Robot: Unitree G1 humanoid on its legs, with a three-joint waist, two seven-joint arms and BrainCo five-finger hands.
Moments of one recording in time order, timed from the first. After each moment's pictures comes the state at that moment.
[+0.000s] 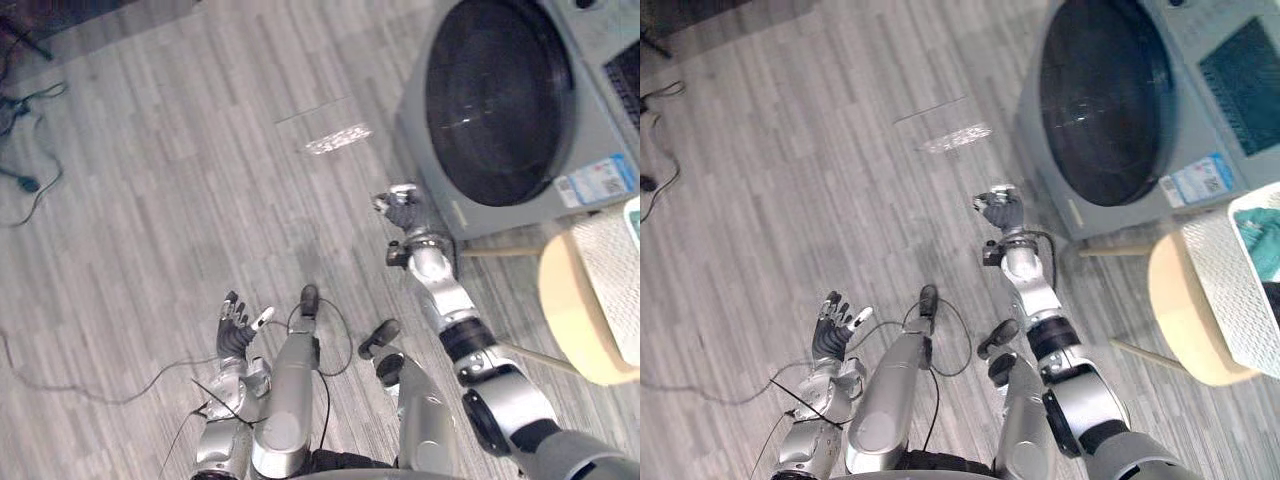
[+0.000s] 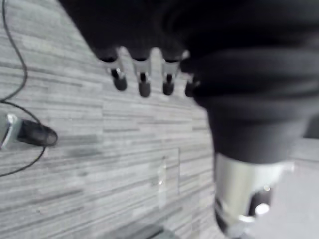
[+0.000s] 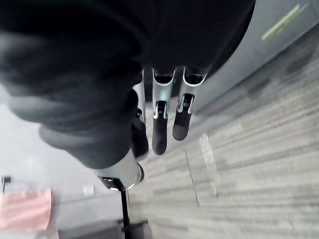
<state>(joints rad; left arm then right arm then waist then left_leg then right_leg) 0.16 0.04 -0.04 0.18 -0.34 -0.17 0.24 -0.57 -0.15 0.11 0.47 0.20 -0.09 -0.27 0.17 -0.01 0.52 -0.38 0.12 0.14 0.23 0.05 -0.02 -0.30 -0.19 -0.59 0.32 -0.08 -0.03</state>
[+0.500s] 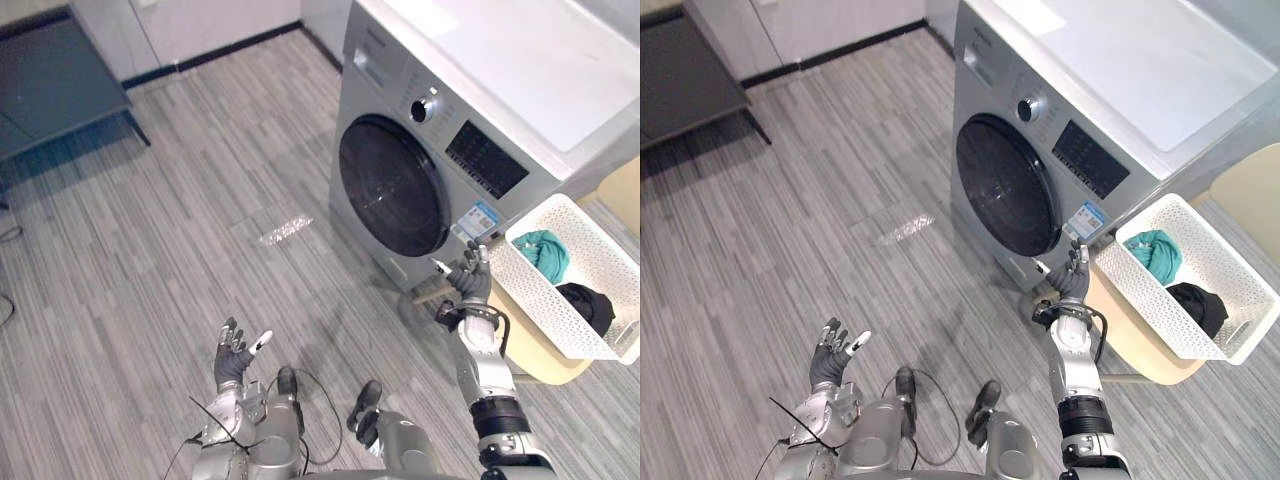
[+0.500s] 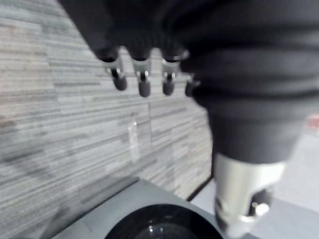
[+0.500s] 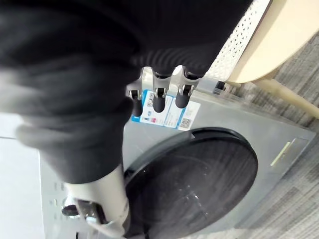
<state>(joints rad) 0.25 0.03 -0.03 0.20 -0.32 -0.14 0.22 -0.20 -0.08 -0.12 0.32 0.18 -0.09 -0.33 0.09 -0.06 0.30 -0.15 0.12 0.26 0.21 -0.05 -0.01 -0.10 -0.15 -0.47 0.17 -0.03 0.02</state>
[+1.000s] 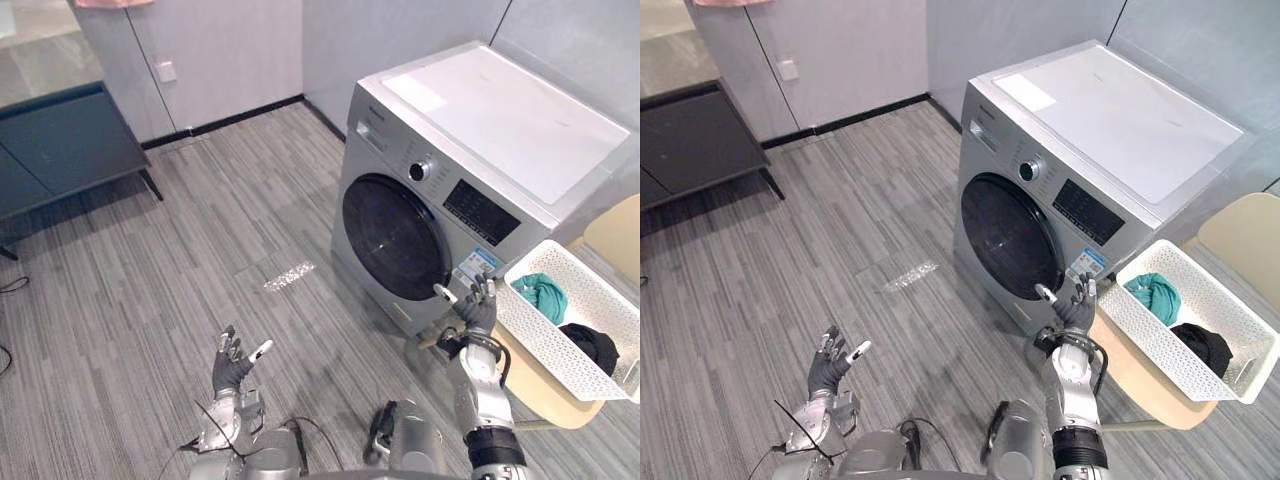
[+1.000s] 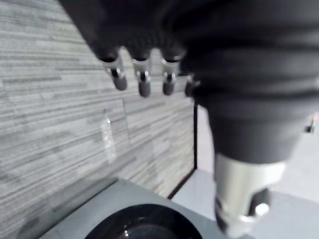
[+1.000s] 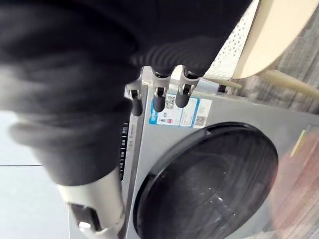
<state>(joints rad) 0.27 0.04 -0.03 0.21 -0.26 -0.12 0.22 -0.08 -0.01 -0.17 0.26 0.18 -0.09 -0.35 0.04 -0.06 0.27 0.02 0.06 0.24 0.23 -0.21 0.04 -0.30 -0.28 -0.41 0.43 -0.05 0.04</state>
